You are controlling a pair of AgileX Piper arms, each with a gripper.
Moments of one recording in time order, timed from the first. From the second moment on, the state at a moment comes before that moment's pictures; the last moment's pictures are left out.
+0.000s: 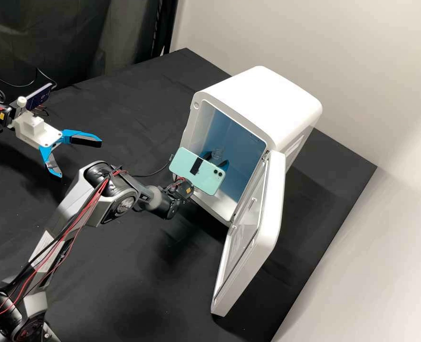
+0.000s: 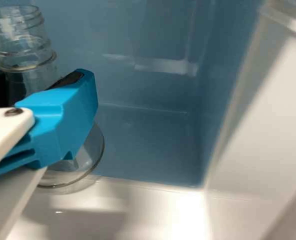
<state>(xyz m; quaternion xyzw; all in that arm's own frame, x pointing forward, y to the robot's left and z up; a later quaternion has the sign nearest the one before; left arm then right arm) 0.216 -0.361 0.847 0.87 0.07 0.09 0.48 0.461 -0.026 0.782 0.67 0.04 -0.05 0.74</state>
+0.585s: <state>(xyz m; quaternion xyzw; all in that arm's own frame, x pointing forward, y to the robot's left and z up) 0.216 -0.362 0.847 0.87 0.07 0.08 0.48 0.470 -0.046 0.788 0.67 0.02 -0.05 0.74</state>
